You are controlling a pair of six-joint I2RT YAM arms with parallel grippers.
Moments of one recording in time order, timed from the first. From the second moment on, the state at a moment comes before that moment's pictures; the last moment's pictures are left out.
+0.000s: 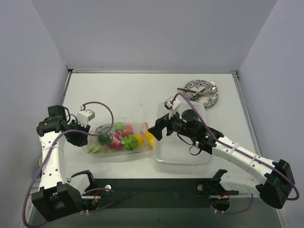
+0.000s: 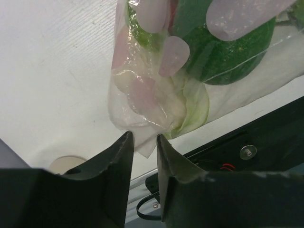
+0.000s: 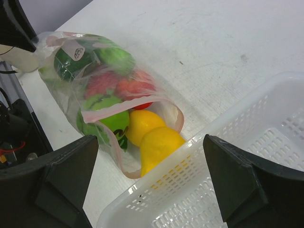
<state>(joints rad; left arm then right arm) 0.28 1.02 1.00 -1.23 0.35 0.70 0.80 1.09 0.75 0.03 -0.14 0.18</state>
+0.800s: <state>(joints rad) 0.19 1.47 1.38 -0.93 0.25 0.44 0.79 1.23 0.72 0.02 -0.15 0.16</state>
